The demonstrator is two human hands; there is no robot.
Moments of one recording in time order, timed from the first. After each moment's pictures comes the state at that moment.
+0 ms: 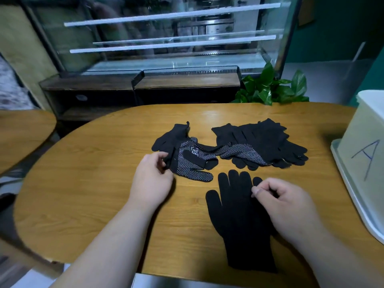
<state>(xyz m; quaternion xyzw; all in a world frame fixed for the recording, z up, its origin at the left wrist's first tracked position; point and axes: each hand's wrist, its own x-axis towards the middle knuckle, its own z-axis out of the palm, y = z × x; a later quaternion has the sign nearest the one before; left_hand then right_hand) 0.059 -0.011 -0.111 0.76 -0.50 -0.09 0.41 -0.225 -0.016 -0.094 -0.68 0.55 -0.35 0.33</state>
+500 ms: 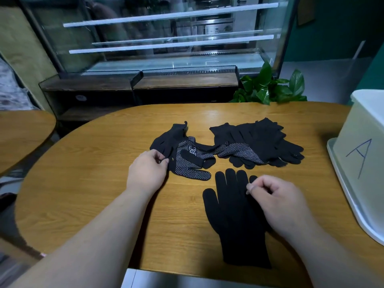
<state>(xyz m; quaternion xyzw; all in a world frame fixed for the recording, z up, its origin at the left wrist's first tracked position) 0.079 -0.038 -0.113 0.82 -0.48 -0.06 0.30 -0.224 -0.018 -0.090 -0.68 0.56 -0.33 0.34</state>
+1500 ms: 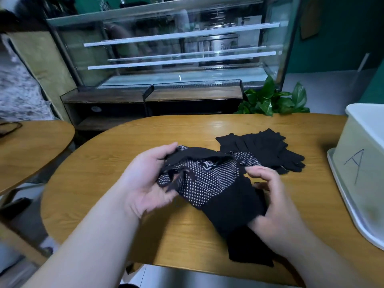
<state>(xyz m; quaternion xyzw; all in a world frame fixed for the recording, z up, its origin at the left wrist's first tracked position) 0.022 0.052 0.017 0.44 -0.18 -0.68 0.56 -0.216 0.004 -0.084 -0.76 0.38 -0.43 0.30</state>
